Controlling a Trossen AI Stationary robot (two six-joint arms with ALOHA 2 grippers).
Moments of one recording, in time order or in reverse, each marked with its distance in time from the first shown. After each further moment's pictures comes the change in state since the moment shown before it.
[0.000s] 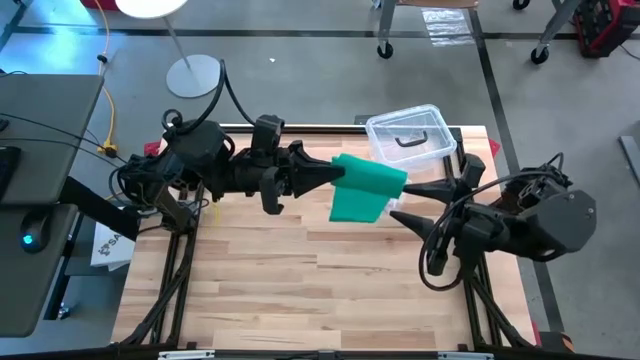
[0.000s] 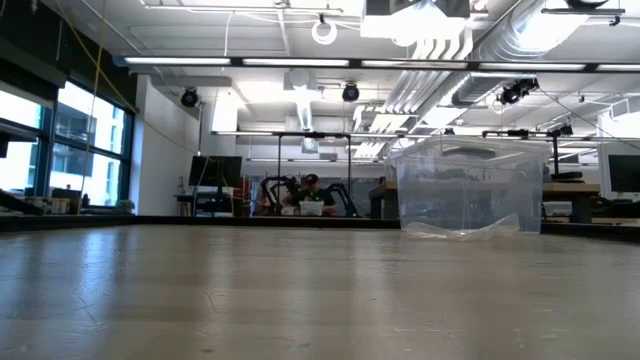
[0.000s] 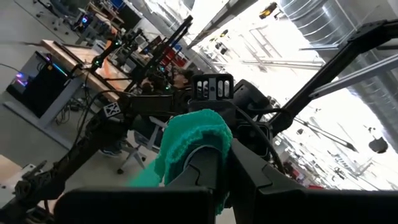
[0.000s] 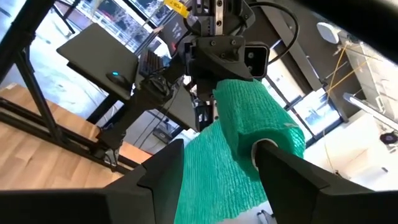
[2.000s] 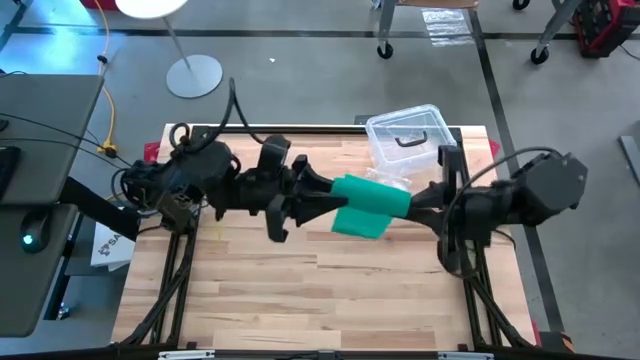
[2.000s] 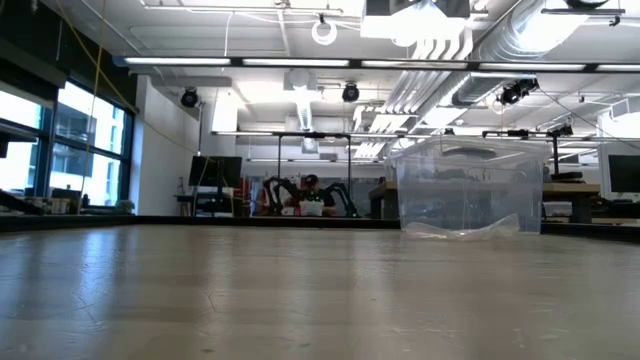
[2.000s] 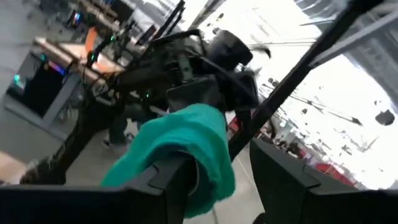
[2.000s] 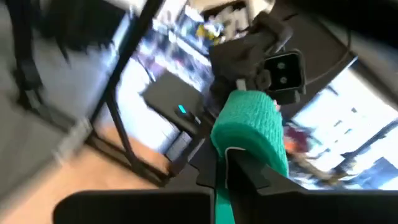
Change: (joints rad) left arm -0.048 0.037 -0.002 0.007 -0.015 0.081; right arm -0.157 -0.032 0.003 -0.132 -0.481 0.200
